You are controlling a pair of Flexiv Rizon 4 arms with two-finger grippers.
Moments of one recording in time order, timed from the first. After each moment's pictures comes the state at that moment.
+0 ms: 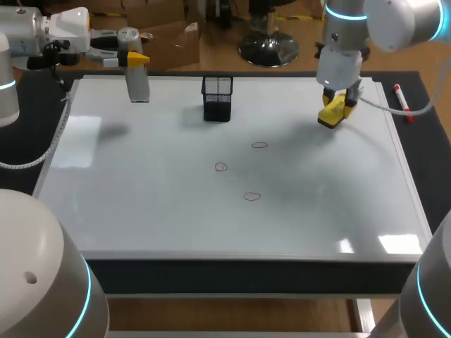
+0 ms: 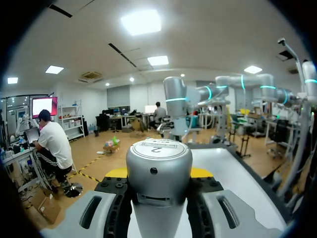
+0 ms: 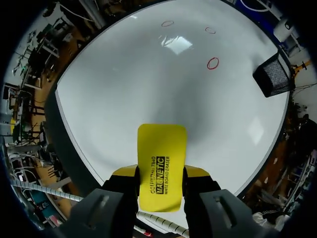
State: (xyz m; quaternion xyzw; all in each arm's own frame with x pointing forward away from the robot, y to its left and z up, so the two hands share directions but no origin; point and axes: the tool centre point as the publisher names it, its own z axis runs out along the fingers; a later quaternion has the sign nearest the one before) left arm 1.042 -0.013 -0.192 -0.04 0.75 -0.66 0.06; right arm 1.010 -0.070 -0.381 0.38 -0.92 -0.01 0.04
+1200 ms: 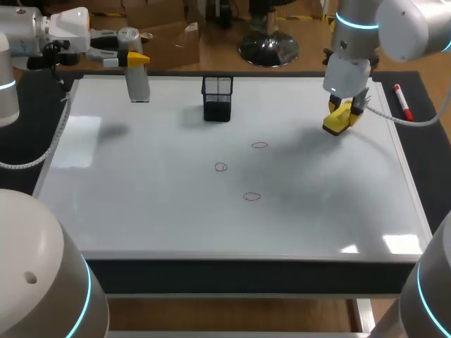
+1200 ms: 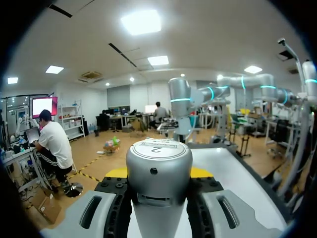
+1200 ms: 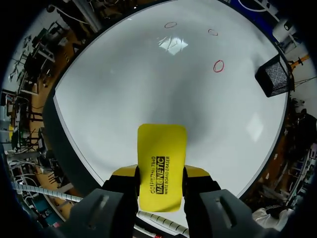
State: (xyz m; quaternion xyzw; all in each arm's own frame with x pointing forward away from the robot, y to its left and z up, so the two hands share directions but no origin) left arm 1.041 -0.012 -0.195 -0.04 0.75 -0.66 0.06; right arm 0.992 -0.077 -0.384 0.36 -0.93 -0.01 0.03
